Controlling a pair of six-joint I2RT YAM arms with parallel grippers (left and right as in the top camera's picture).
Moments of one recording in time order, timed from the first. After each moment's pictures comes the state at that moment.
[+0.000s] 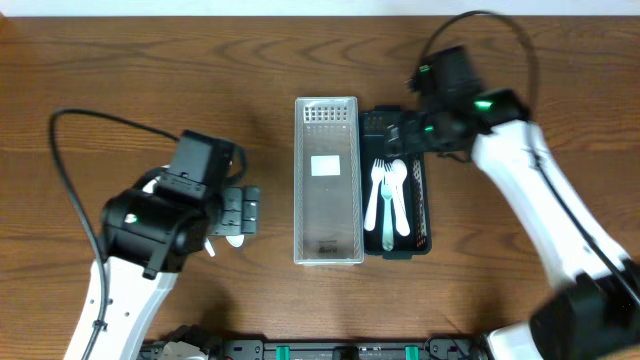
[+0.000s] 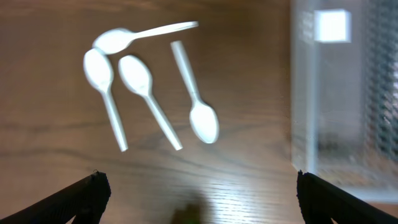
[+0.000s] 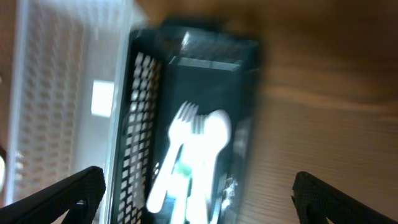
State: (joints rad) left arm -0.32 1.13 1.28 -1.34 -0.18 -0.29; right arm 0.28 1.62 1.46 -0.96 -0.08 0.24
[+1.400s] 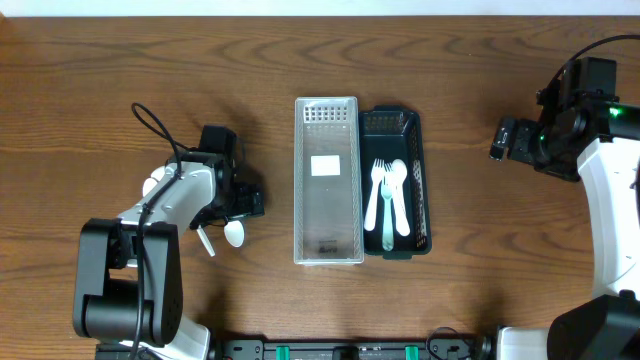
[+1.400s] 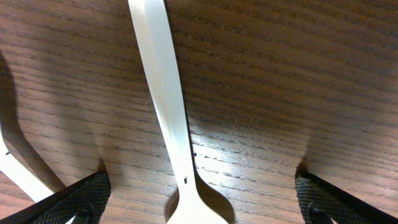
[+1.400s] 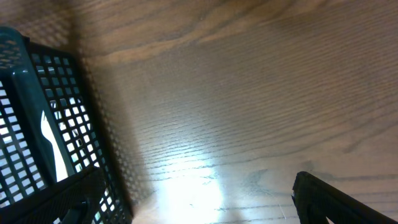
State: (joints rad) left arm -0.11 1.73 0.92 -0.74 0.01 -0.31; right arm -0.16 1.55 1.41 -1.14 -0.06 0.18
